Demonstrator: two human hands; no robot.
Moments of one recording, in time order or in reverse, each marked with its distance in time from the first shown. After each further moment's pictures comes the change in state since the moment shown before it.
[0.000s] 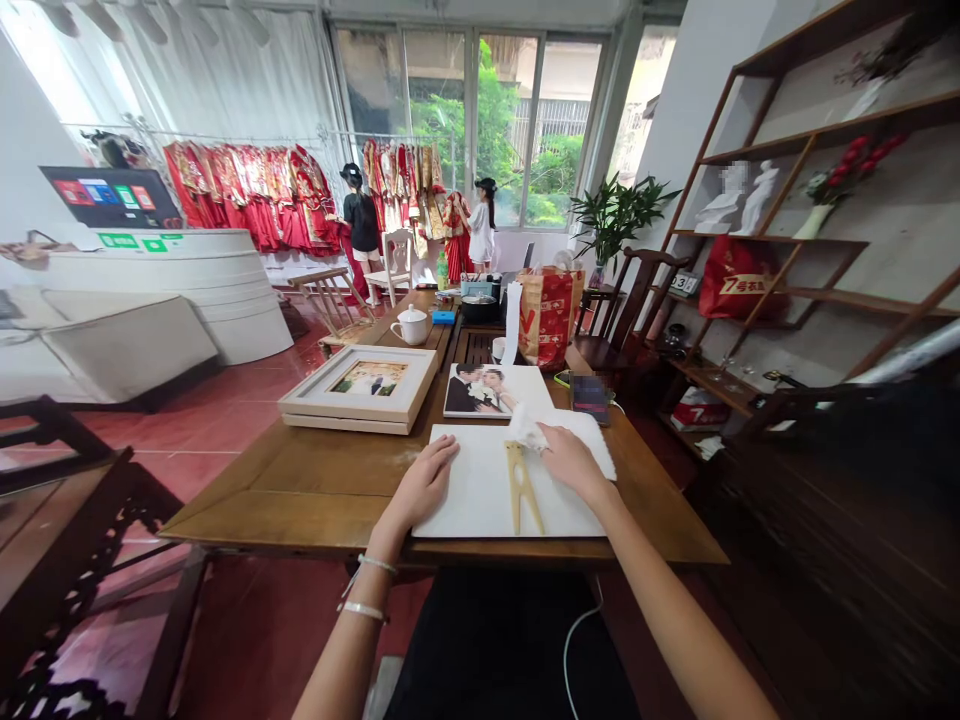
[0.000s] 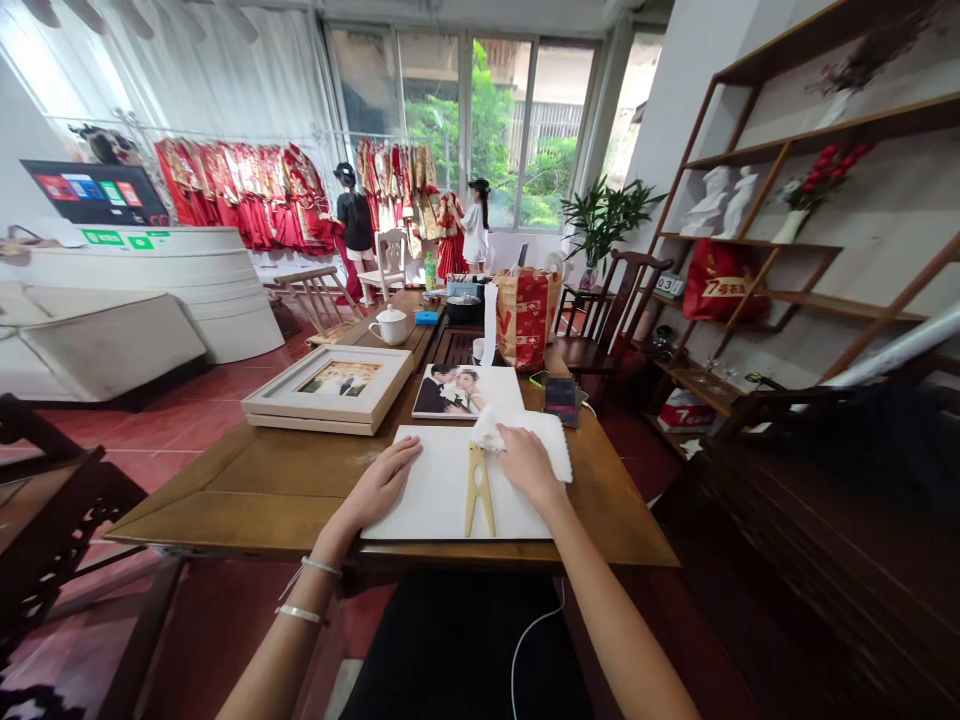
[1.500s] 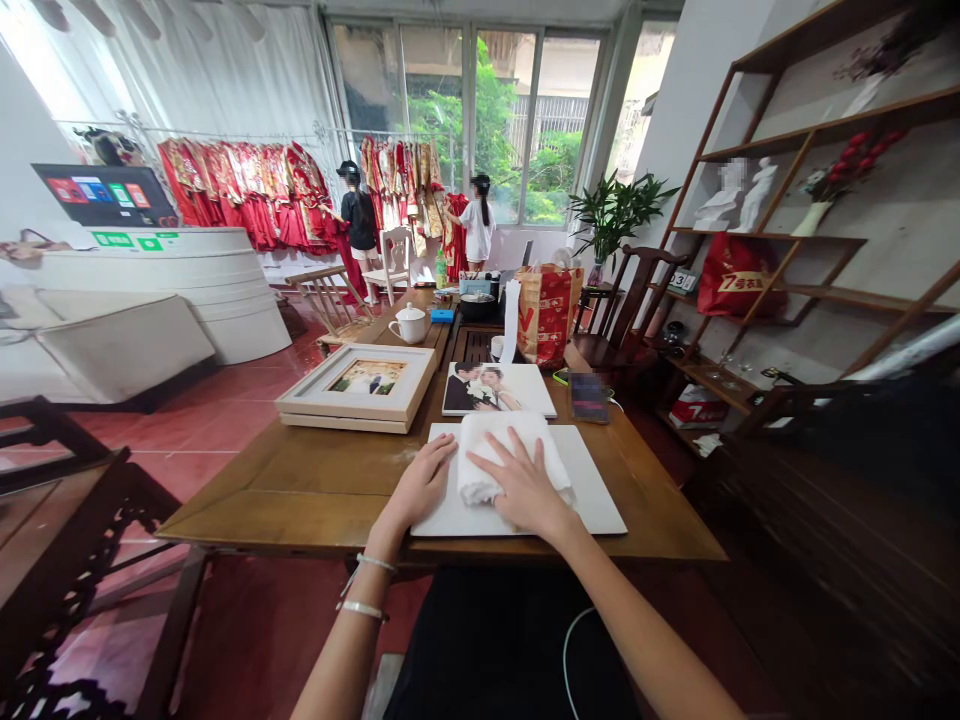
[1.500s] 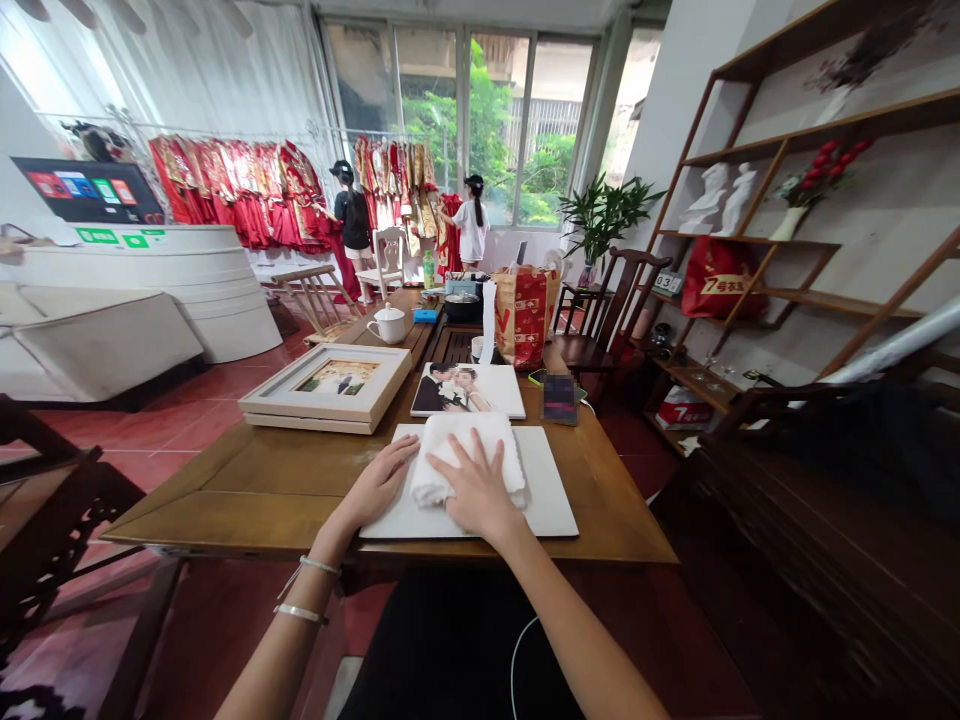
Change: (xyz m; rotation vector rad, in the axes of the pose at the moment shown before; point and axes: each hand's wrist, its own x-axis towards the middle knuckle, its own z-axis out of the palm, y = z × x) left_hand 0.002 -0.006 0.003 -0.003 0.012 0.029; right_hand -0.028 -0.061 0.025 -0.145 -0.207 -0.191
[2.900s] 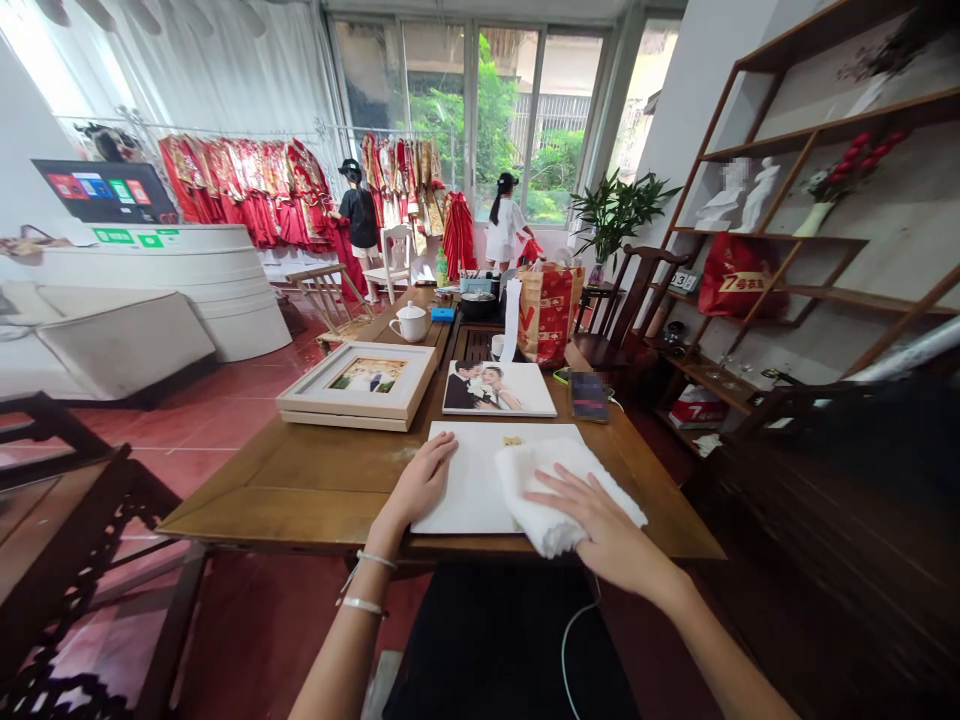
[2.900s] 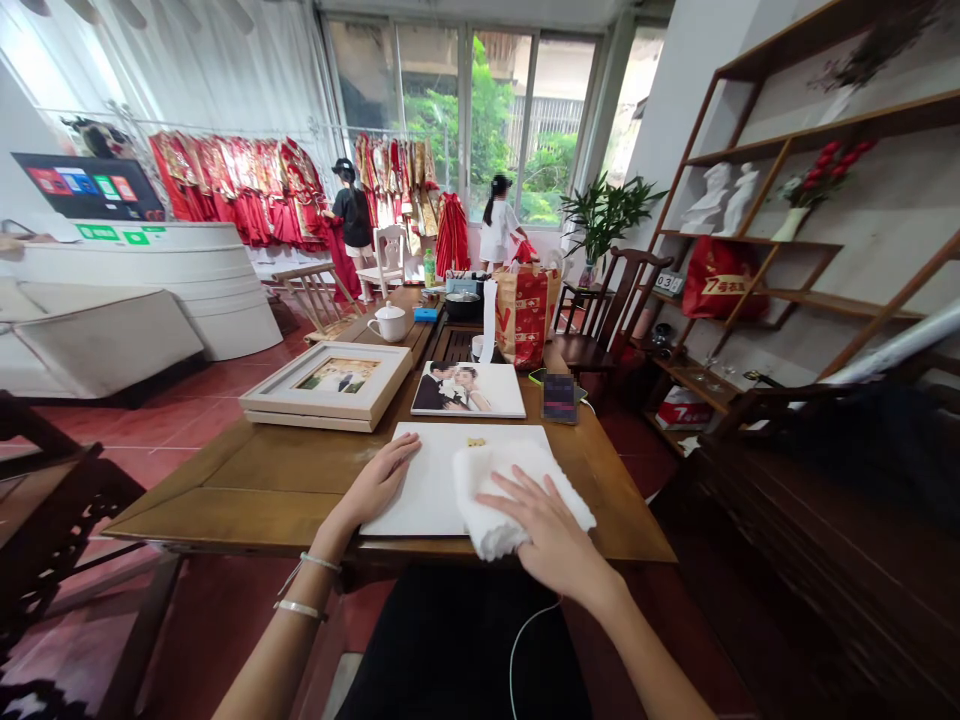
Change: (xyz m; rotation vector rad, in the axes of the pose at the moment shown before) left_hand -0.001 0.001 -0.001 -0.032 0.010 -0.004; right_hand -0.086 0.054 -0.010 0.117 0.010 -0.089
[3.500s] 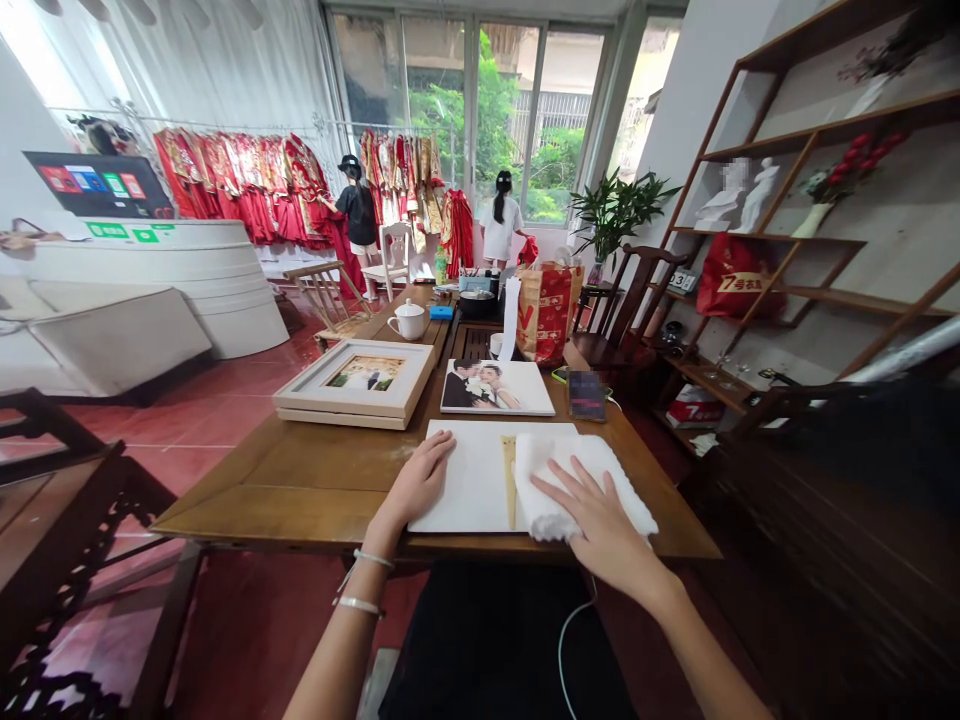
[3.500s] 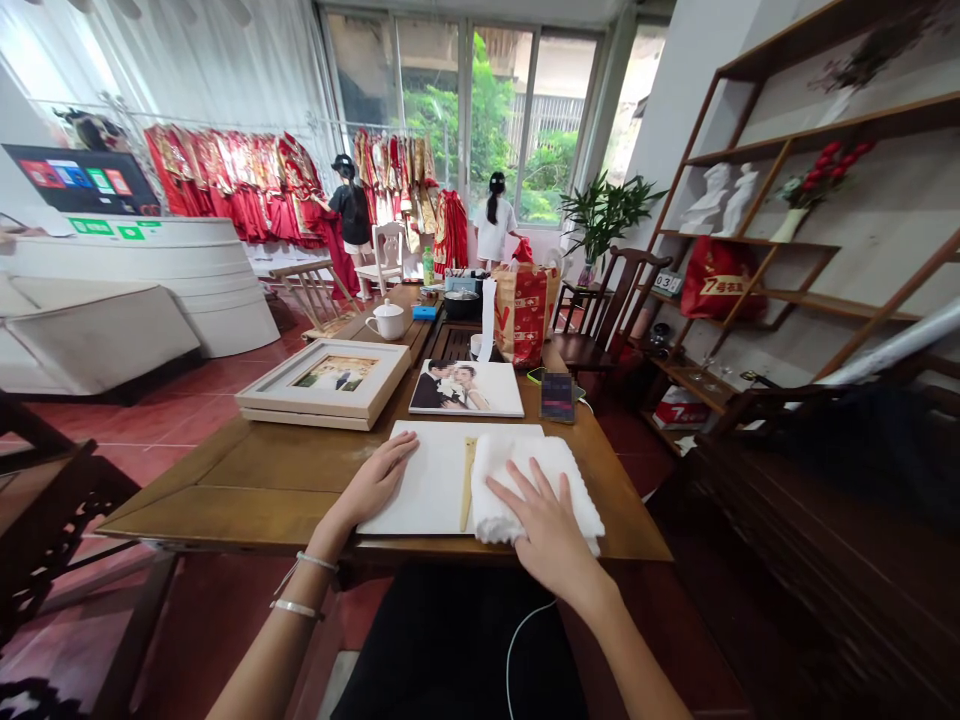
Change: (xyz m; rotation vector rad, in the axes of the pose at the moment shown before) left_hand 0.000 0.001 0.001 0.013 -0.001 -0.018; right_hand 0.001 0.002 0.015 -0.141 0.050 0.185
